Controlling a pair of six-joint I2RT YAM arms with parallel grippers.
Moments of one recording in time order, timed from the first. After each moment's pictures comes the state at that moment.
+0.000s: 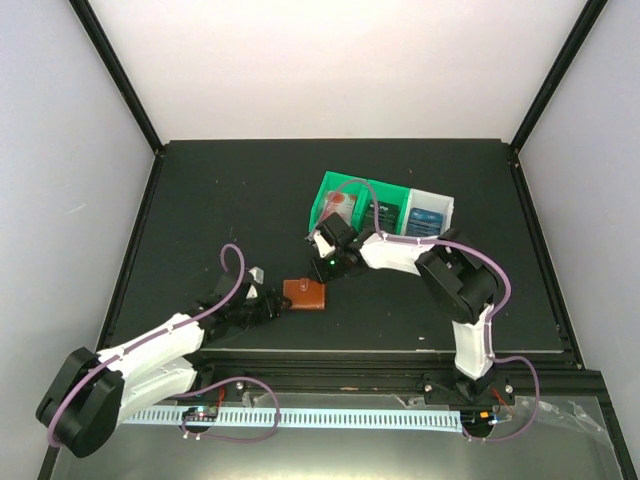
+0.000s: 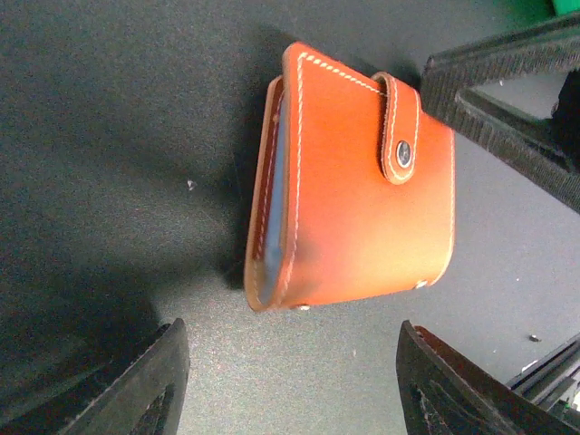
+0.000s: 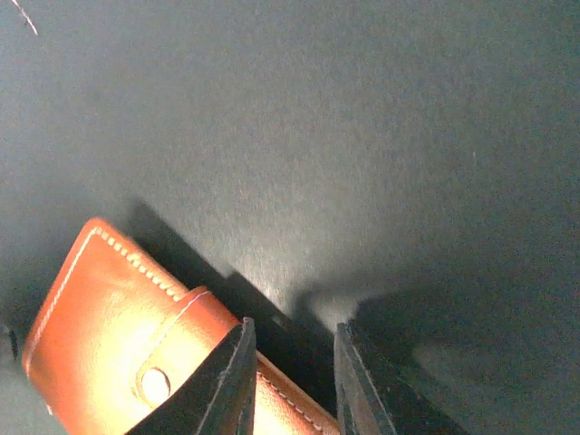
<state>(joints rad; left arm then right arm) -0.55 0.96 0.25 -0.14 0.29 -0.96 0.79 1.98 1.22 -0.33 -0.31 0.34</state>
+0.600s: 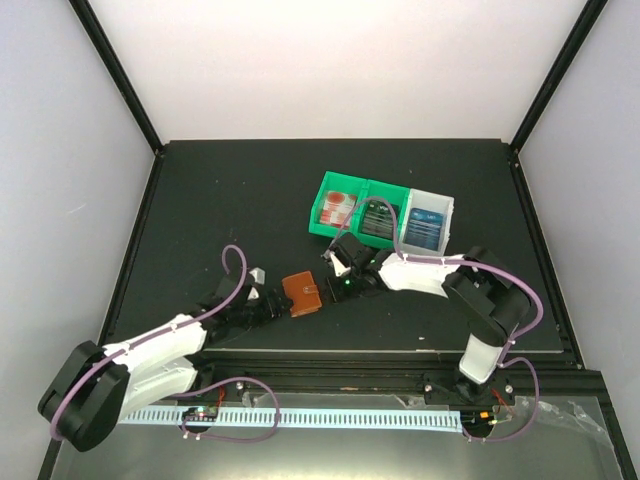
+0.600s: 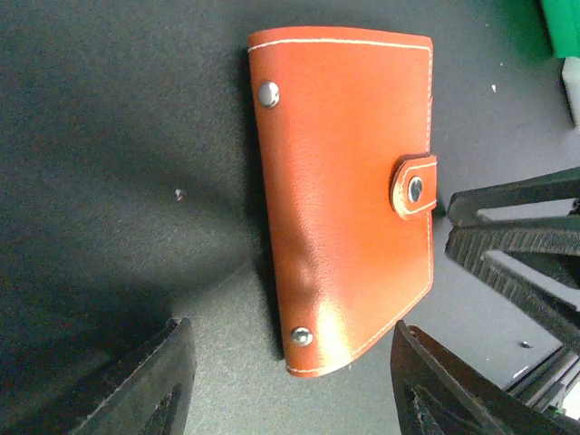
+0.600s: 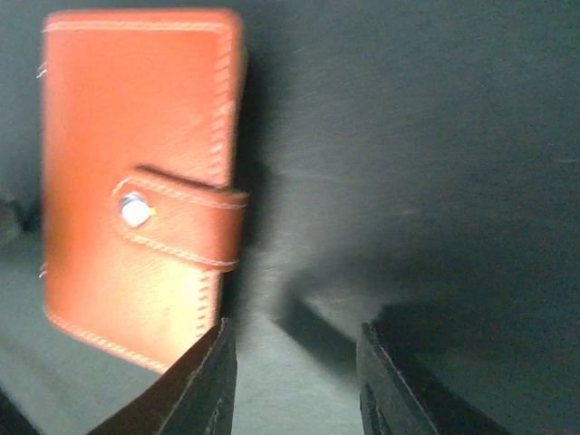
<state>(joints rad) -0.56 0.99 0.22 -0.05 0.29 -0.99 0.83 1.76 0.93 -0.26 -0.32 0.46</state>
